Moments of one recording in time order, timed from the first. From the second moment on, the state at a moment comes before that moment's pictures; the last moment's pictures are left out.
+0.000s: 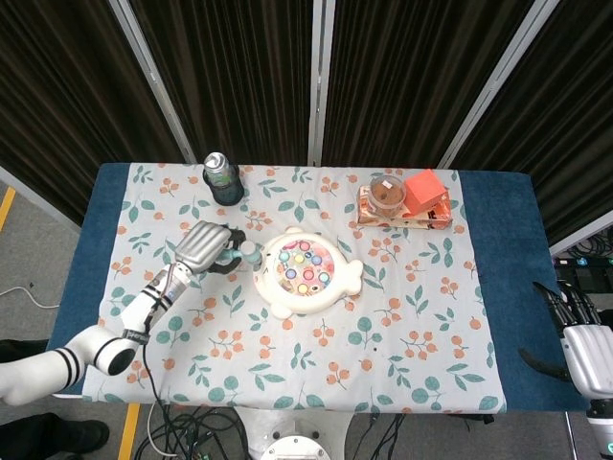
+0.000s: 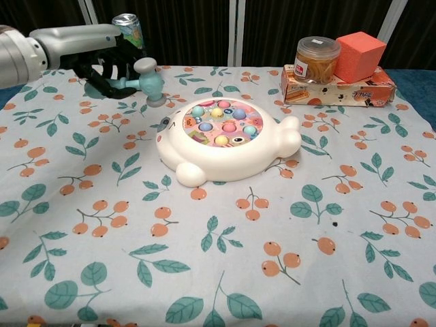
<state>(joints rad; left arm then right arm) -0.84 -1.47 -0.20 -1.31 1.34 0.82 -0.10 0.05 -0.99 0.01 -1.64 -1.62 1.54 0.16</state>
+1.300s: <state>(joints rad) -1.04 -1.50 -0.25 -1.28 1.10 0.62 0.07 0.07 -1.00 0.02 -1.62 -1.61 1.51 0.19</state>
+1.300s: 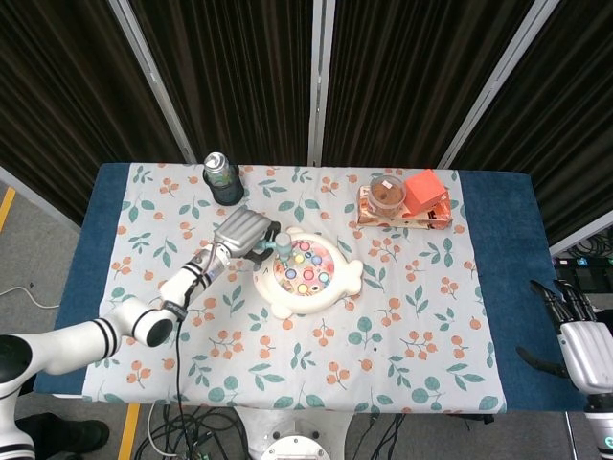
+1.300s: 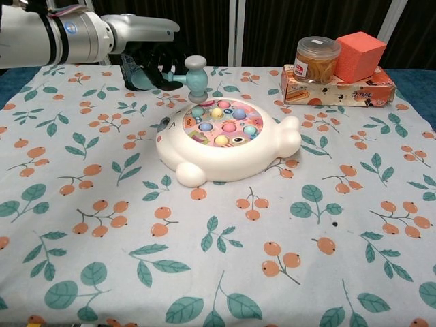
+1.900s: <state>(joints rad) -1.04 -1.51 -0.22 -1.28 1.09 0.65 0.09 0.07 -1.00 0.02 -1.61 -1.60 1.52 0.20</state>
